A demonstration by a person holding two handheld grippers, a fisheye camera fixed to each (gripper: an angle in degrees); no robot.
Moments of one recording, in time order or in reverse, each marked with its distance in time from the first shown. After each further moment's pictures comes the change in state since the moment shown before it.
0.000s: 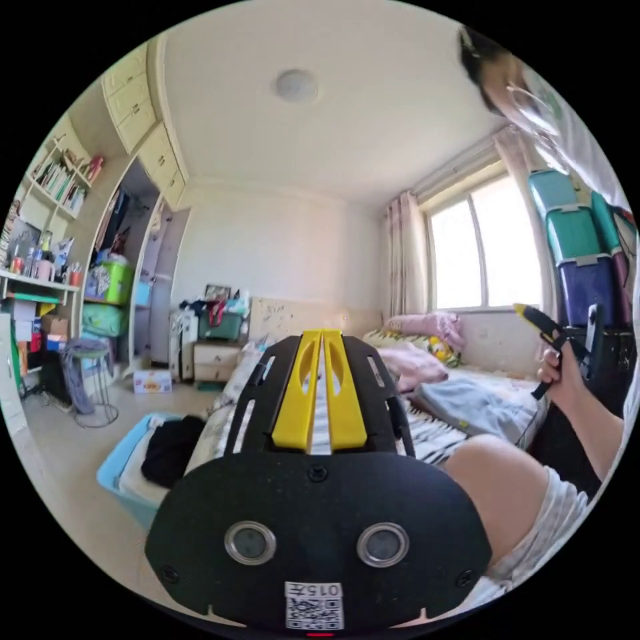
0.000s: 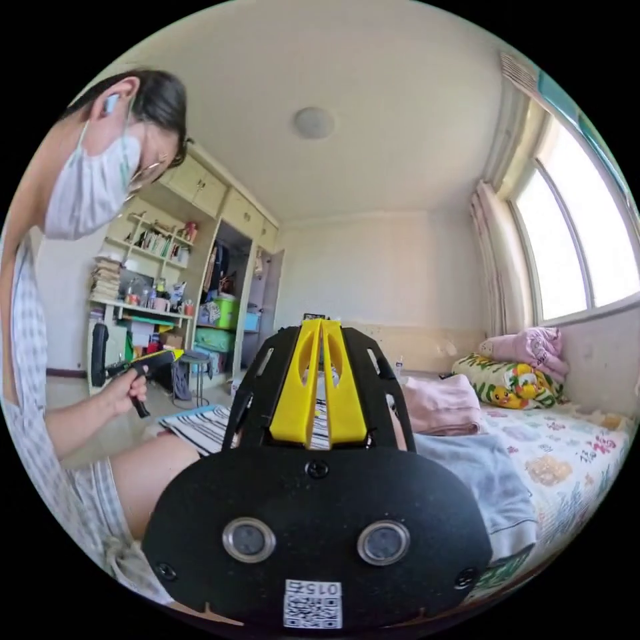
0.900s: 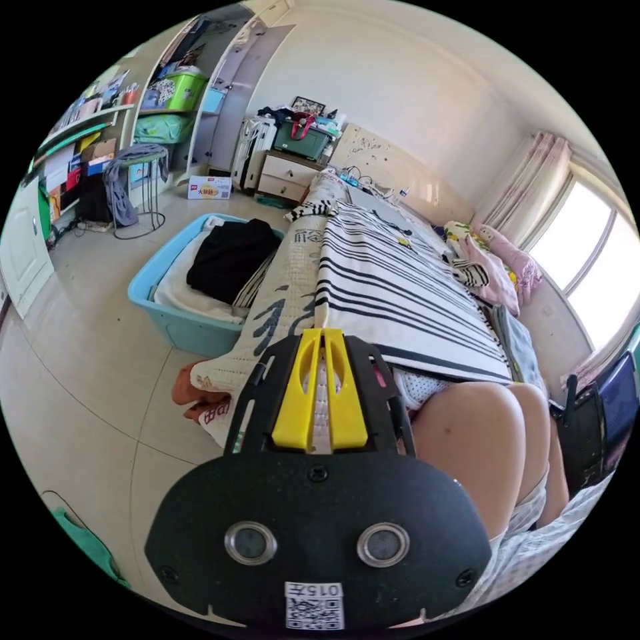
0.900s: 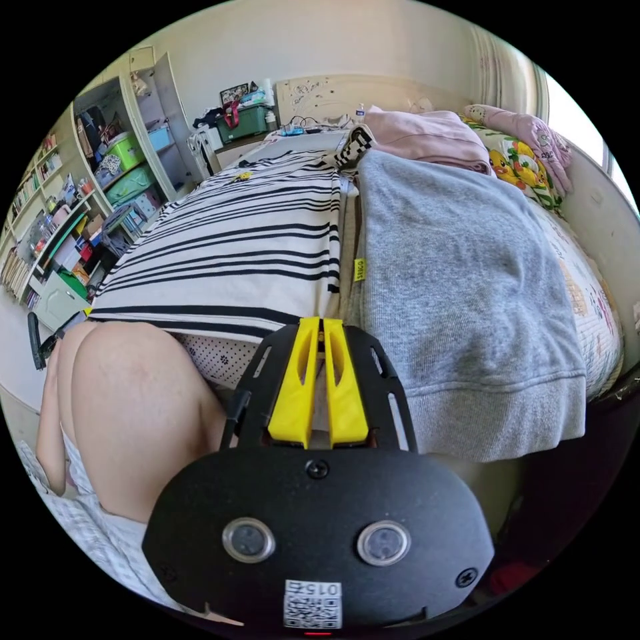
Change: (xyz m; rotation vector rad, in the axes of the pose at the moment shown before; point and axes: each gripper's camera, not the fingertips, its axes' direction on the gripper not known) left arm -0.126 0.057 0.084 -0.657 -0.130 -0.325; right arm 0.119 0.215 0.202 -1.025 0.128 0.290
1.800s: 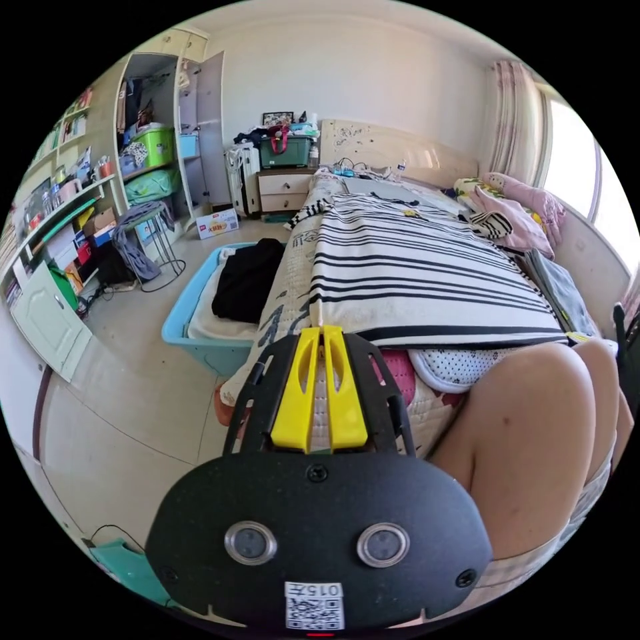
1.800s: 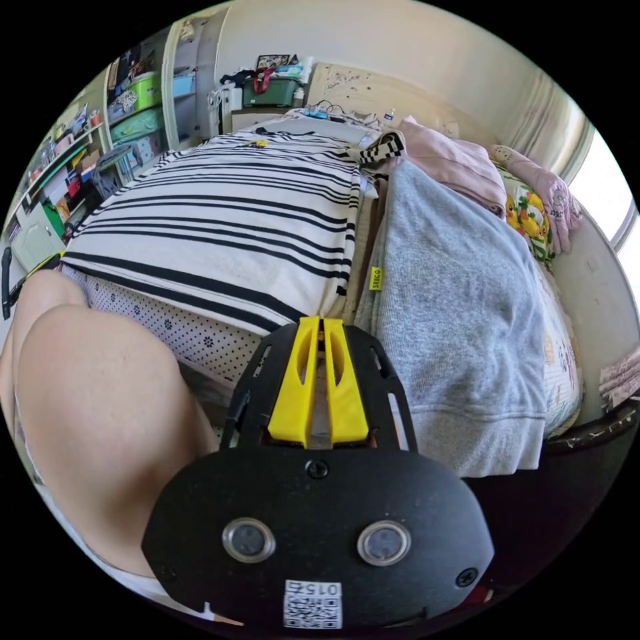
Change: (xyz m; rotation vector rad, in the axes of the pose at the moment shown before) left arm 0.062 0.026 0.022 -0.016 -0.191 0.210; right arm -0.124 -0.026 0.002 -0.053 0.177 -0.204
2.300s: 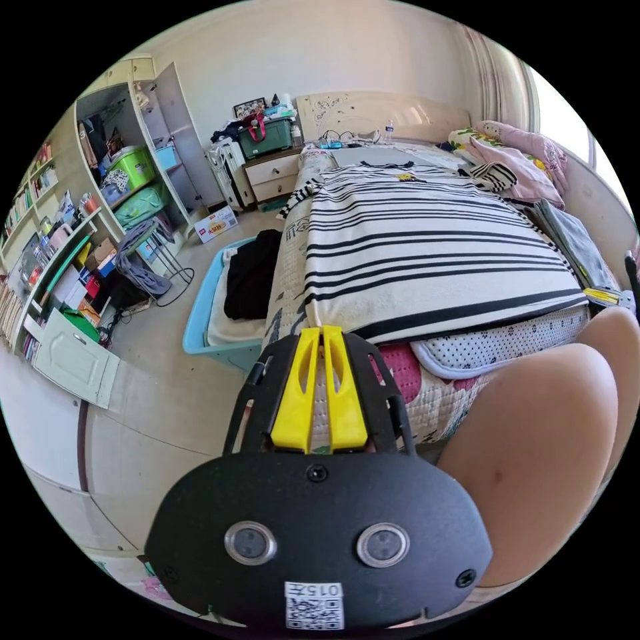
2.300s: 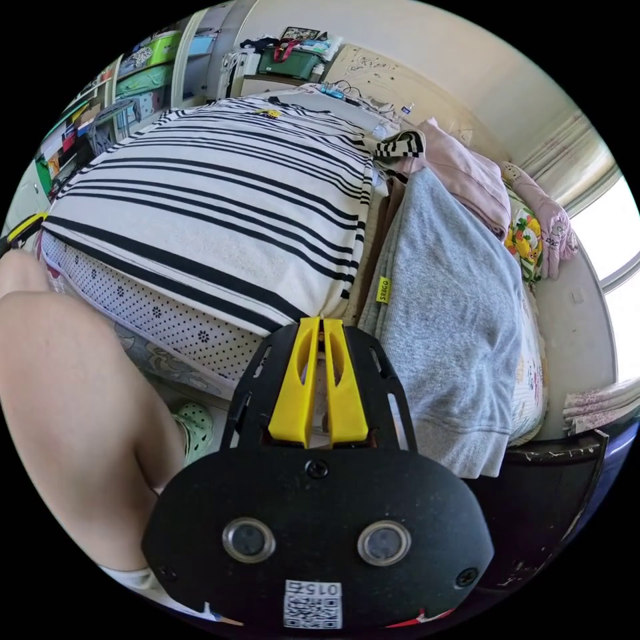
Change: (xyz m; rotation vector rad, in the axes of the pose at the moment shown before) left arm 0.061 -0.010 0.011 -0.128 -0.156 0.180; right arm -0.086 -0.036 -0.010 -0.099 0.123 -0.103
